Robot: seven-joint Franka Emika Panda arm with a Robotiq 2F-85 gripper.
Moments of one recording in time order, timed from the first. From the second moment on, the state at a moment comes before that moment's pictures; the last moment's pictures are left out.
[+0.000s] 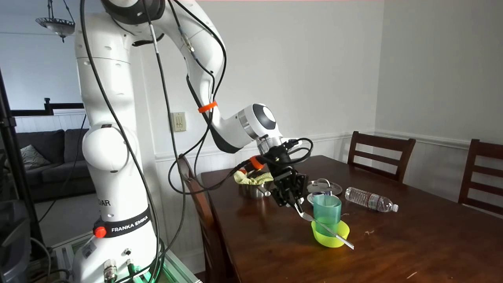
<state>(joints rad) -0.29 0.05 -0.30 -2.54 -1.15 2.53 0.21</state>
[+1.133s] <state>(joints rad) -0.28 -0.06 -0.29 -2.52 -1.04 2.50 0.07</state>
